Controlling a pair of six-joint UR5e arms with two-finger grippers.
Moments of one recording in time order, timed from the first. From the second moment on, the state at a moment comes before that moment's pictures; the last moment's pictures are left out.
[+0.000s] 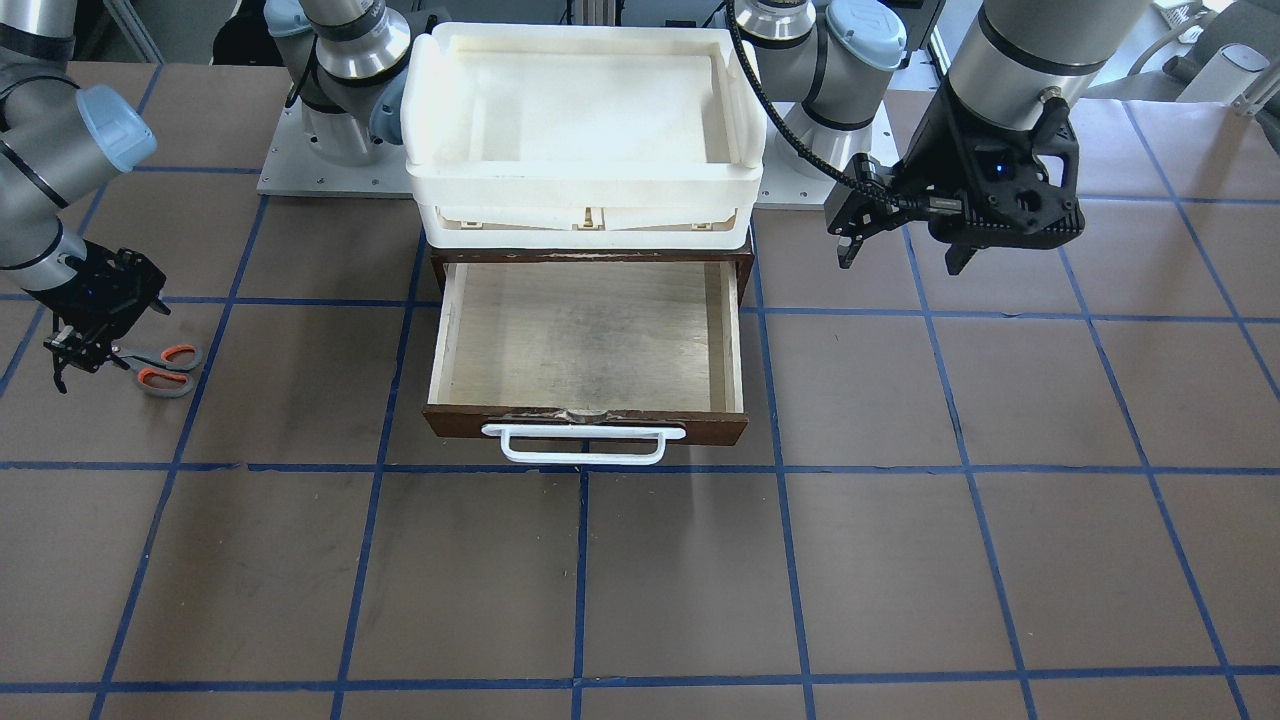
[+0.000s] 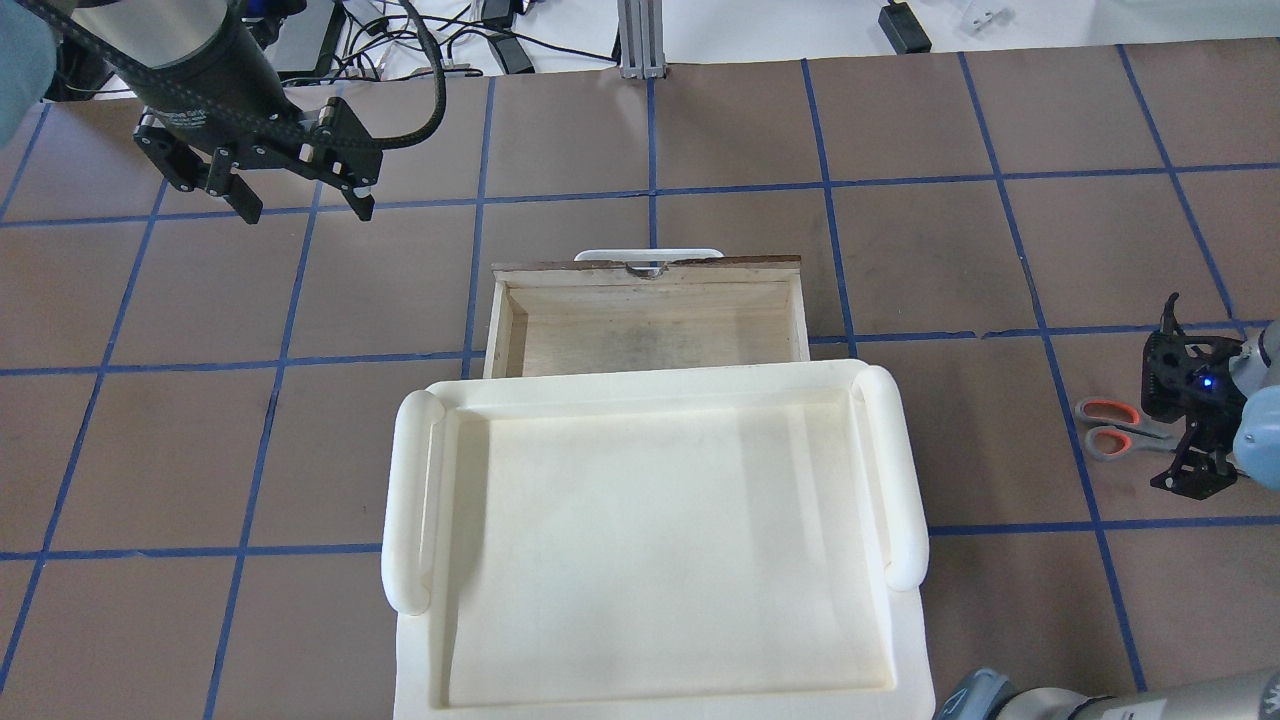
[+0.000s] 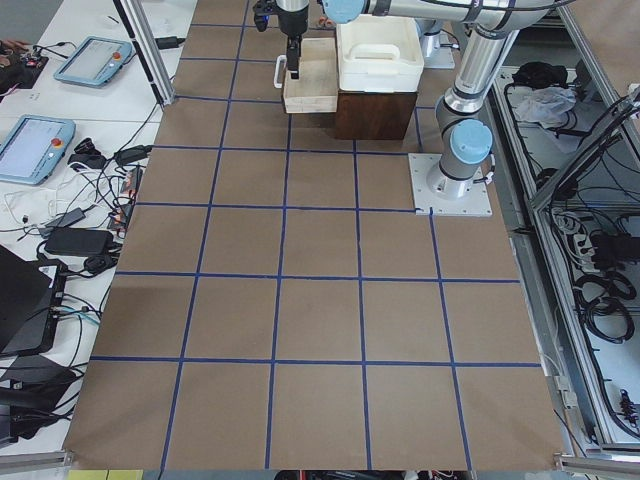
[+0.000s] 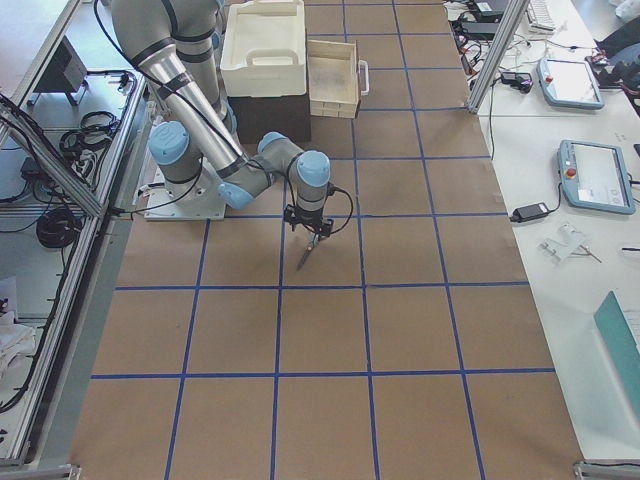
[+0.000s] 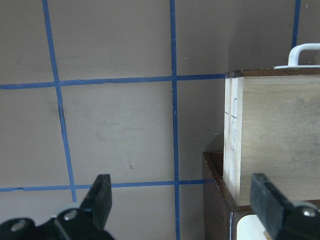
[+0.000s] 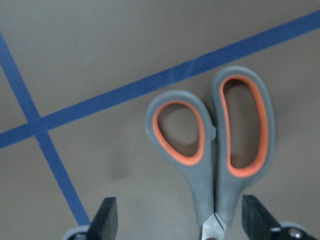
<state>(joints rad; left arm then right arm) -1.53 -1.61 -1.46 -1.65 1.56 0.07 0.84 -1.39 2.25 -2.40 -1.63 -1.95</state>
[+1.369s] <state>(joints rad) -1.54 -1.61 -1.47 -1.58 1.57 0.07 0.84 -1.34 2.23 -2.42 -1.66 -1.99</state>
